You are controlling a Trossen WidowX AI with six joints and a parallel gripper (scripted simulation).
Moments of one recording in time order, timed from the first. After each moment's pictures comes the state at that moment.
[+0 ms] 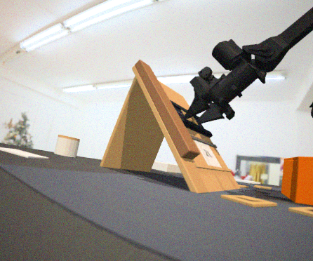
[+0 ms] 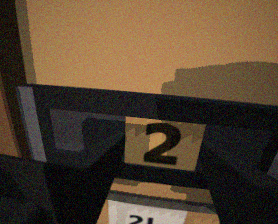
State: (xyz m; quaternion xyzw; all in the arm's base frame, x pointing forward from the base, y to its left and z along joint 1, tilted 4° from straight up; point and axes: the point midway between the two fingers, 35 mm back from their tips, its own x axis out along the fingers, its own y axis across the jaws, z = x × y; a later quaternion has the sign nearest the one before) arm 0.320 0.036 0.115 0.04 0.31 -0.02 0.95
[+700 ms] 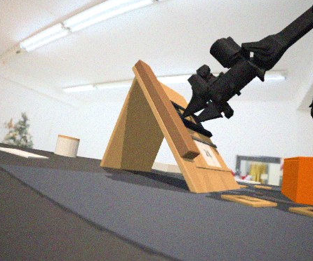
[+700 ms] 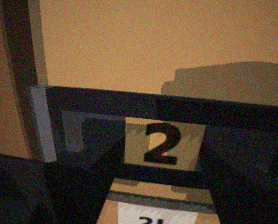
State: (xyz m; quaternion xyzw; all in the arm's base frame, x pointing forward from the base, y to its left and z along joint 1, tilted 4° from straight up) arm 0.321 0.047 0.116 0.04 0.31 -0.02 0.95
